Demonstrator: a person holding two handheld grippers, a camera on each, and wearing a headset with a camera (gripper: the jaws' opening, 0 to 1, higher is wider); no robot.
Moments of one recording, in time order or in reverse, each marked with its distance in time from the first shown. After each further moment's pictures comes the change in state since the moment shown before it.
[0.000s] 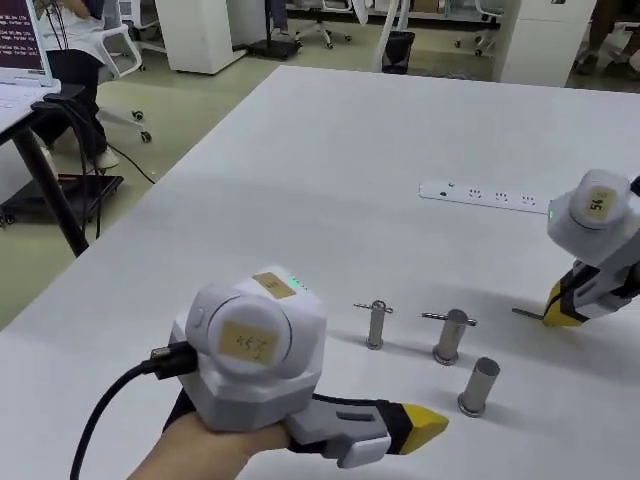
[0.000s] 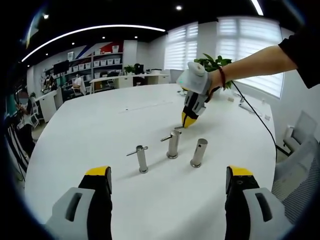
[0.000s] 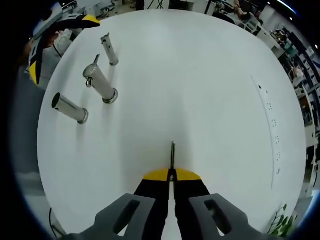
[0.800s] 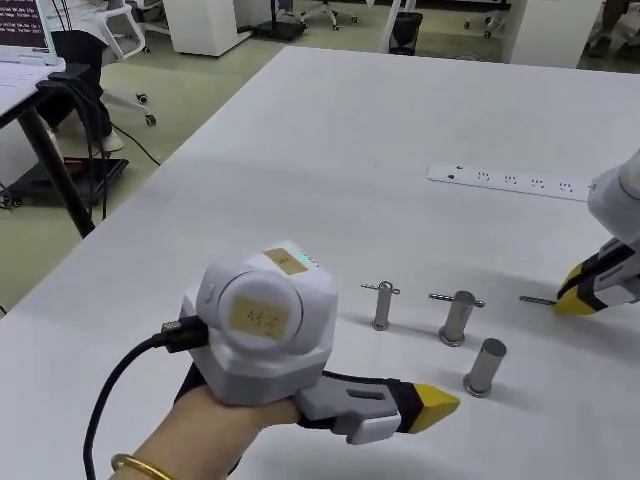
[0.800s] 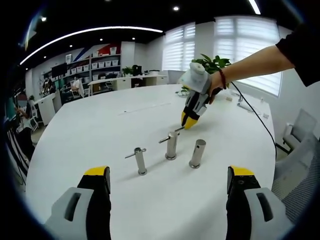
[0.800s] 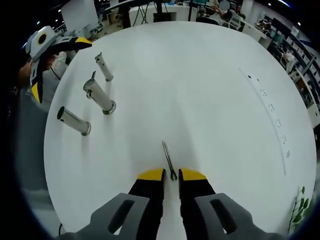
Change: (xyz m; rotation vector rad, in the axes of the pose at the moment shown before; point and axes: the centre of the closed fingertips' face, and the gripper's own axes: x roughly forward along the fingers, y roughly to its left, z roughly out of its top) left arm 0.001 -0.003 0.003 0.025 -0.002 -0.011; right arm -0.001 0.002 -0.004 0.156 -0.116 0.044
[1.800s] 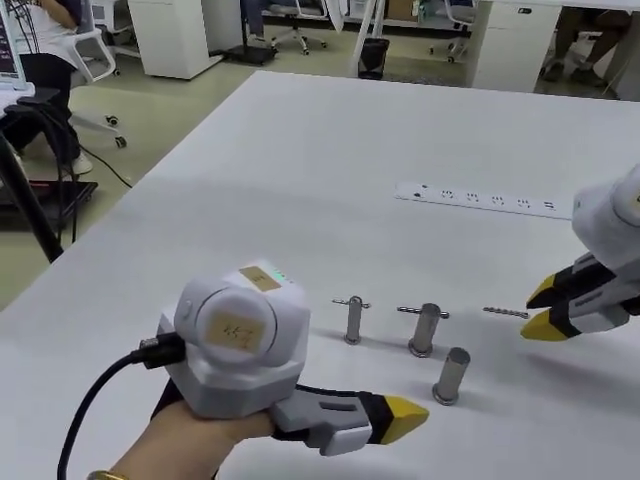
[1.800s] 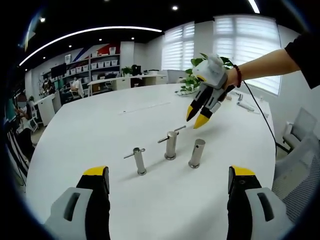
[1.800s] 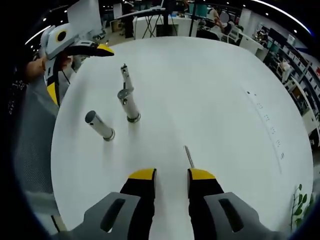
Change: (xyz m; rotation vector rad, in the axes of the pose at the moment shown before) left arm 0.001 0.001 0.000 0.006 0.001 -0.001; right arm -0.024 0.032 0.012 -0.018 -0.105 -0.037
